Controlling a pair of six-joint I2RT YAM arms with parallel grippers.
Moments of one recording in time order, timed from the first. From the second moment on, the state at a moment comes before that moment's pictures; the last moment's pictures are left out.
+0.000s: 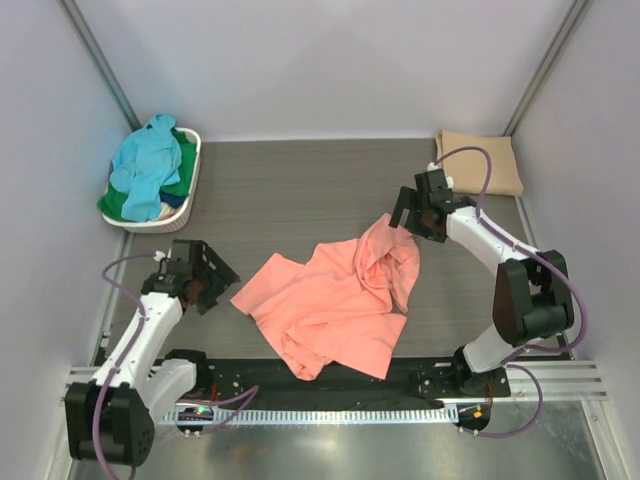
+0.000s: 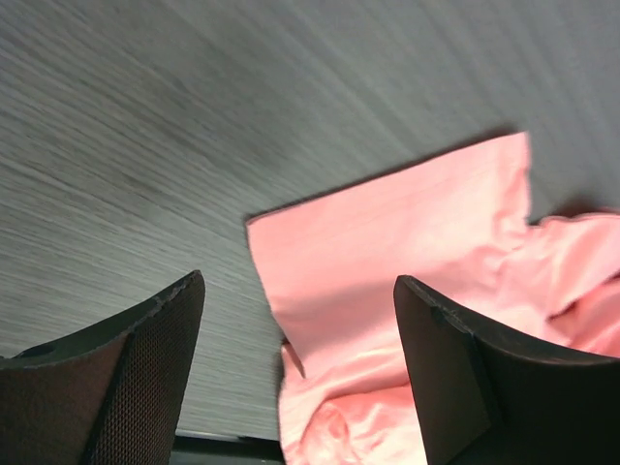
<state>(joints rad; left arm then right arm) -0.08 0.91 0.60 -0.68 0.00 -0.87 0.29 1.56 1.09 -0.47 0.13 0.52</state>
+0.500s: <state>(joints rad) -0.13 1.12 0.49 -0.44 0.04 -0.89 0.17 1.83 1.14 -0.34 0.07 0.50</state>
